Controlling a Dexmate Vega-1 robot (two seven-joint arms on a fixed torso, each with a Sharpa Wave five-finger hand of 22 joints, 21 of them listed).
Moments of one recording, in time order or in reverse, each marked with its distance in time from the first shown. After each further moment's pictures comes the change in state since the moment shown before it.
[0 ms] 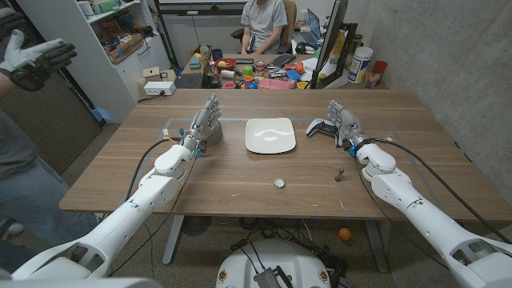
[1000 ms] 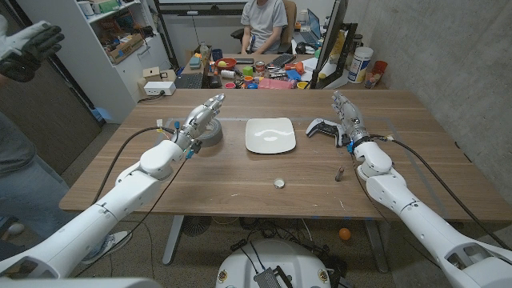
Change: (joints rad) left arm 0.128 0.250 -0.044 -0.368 0.172 0.161 0.098; left_hand 0.145 -0.006 0.024 -0.088 0.000 0.022 0.000 0.015 0.007 0.011 0.050 0.016 0.005 -0.005 0.073 0.004 0.000 -0.091 0.140 -0.004 0.005; right arm -0.023 0.041 0.019 -0.047 -0.083 0.113 -0.132; right_hand 0.004 -0.010 -0.009 -0.015 0.000 0.054 -0.007 0.015 0.000 0.068 0.004 0.010 0.000 0.040 -0.015 0.012 -0.001 0.015 0.000 0.000 0.000
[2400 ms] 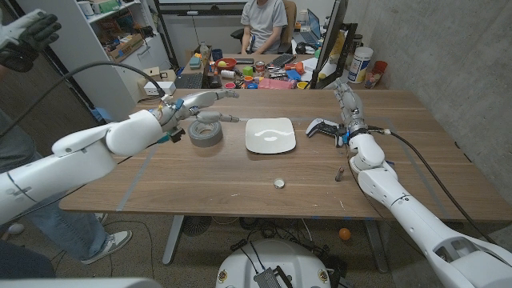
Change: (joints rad) left arm 0.087 0.471 -0.136 -0.467 0.551 0.215 -0.119; left_hand 0.312 0.023 0.091 -0.173 -0.012 0.123 -0.030 0.040 0.011 0.035 -0.061 0.006 0.014 0.036 -0.002 0.008 0.005 -0.038 0.049 0.004 0.000; right arm 0.040 0.050 -0.003 -0.004 -0.064 0.037 -0.083; right_hand 0.000 -0.008 -0.013 -0.013 0.000 0.007 0.007 -0.007 0.000 -0.001 0.007 -0.014 0.000 -0.004 0.015 -0.009 0.001 -0.011 0.011 -0.006 0.000
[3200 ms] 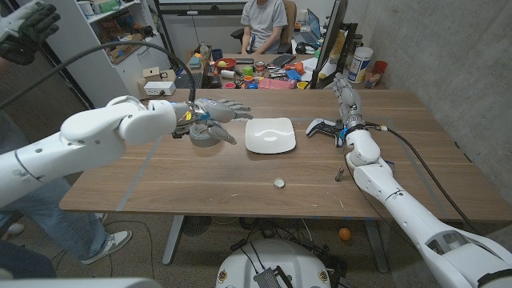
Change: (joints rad) left arm -0.241 -0.017 0.183 -0.079 0.448 -0.064 -0.429; left_hand 0.117 0.026 0.028 -0.011 -0.004 -0.104 -0.039 -0.049 0.014 -0.159 0.056 -0.027 0.009 -0.136 0.043 -0.020 0.009 -0.012 0.002 -0.005 0.005; right arm 0.043 0.031 -0.005 0.039 -0.015 0.022 -0.017; right_hand 0.001 -0.009 -0.004 -0.004 0.000 0.000 0.000 0.000 0.000 -0.005 0.005 0.000 0.000 -0.005 0.005 0.000 0.000 -0.007 0.007 0.000 0.000
